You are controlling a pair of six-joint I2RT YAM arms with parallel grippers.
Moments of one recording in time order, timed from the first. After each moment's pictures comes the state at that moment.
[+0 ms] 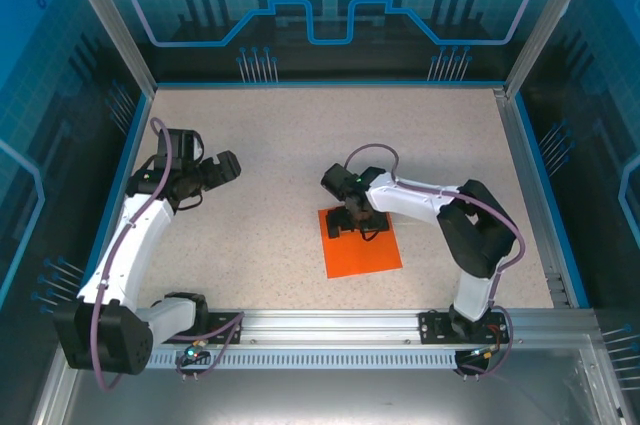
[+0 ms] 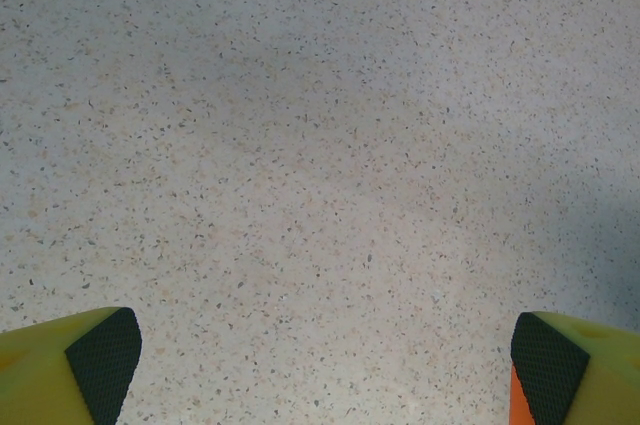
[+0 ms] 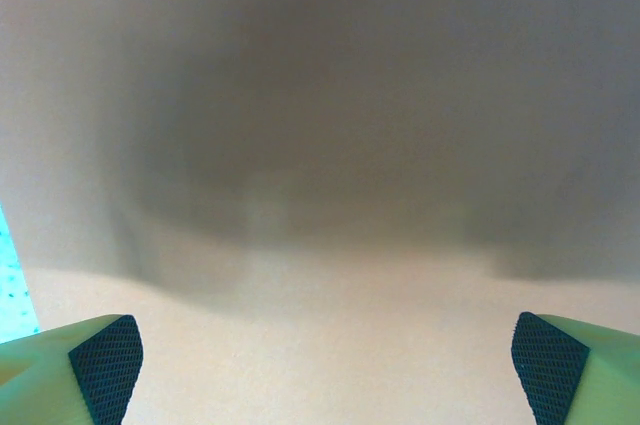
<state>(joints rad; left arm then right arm) -0.02 1.13 1.01 -0.77 0.05 -0.48 0.78 1.82 1.19 -0.86 0.06 0.68</state>
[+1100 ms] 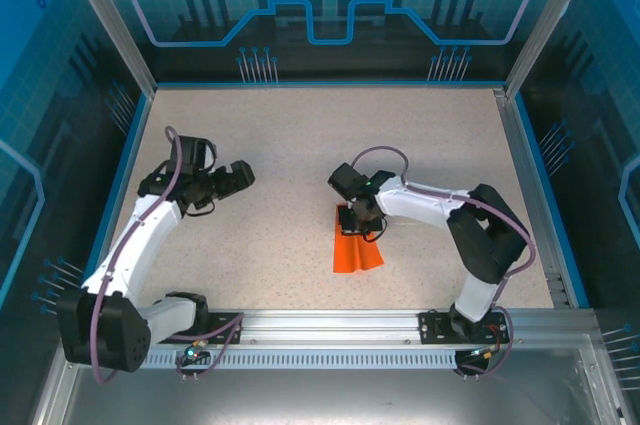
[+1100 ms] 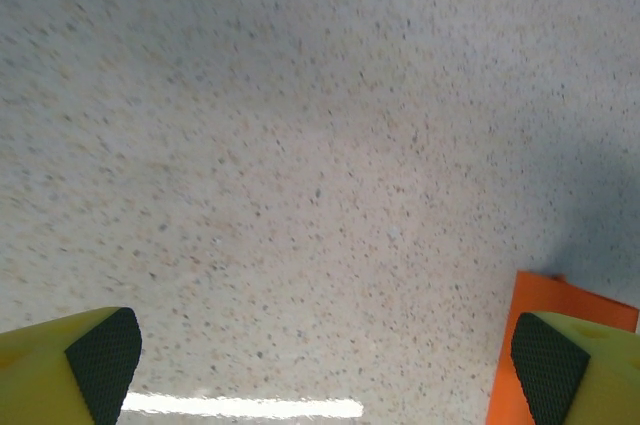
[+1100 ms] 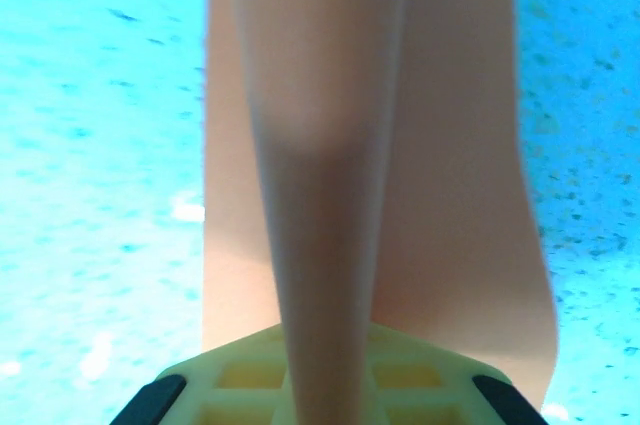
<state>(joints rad) -0.08 1.16 0.92 -0.72 0.19 -0.56 0.76 1.73 1.11 -0.73 -0.06 0.72</state>
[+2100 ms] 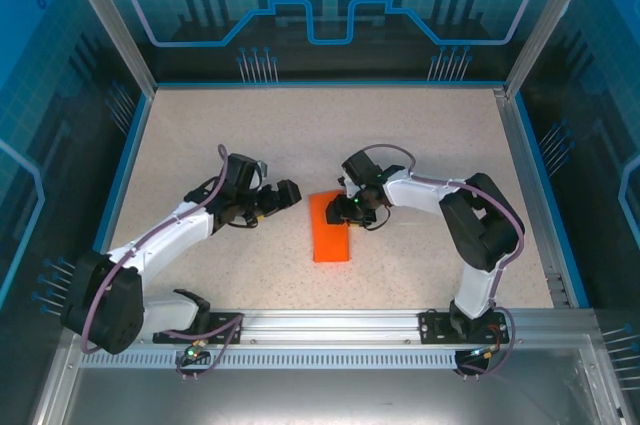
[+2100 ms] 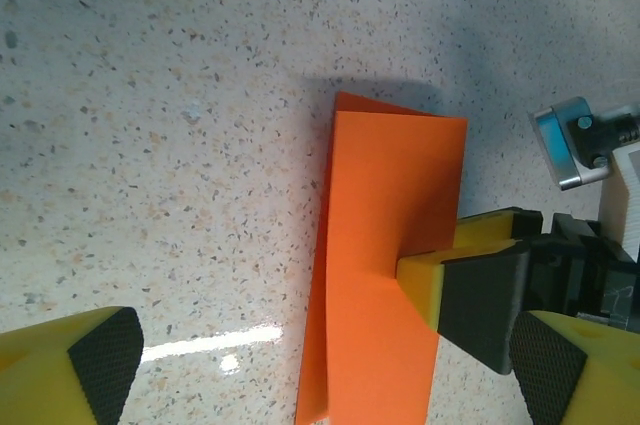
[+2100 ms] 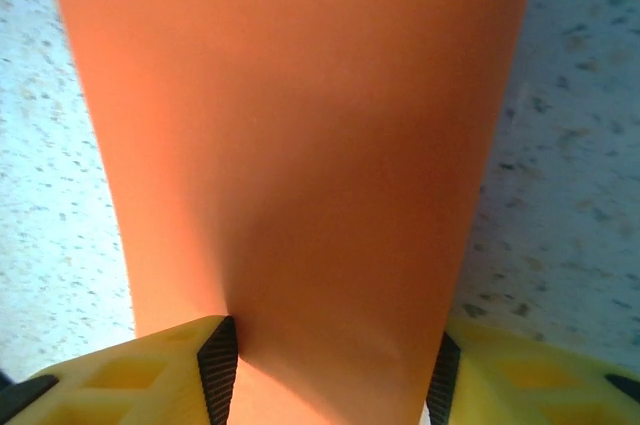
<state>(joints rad) -0.38 1.26 0.74 -0.37 0.32 -0.80 0.62 1.82 1.08 -0.50 -0.37 0.58</state>
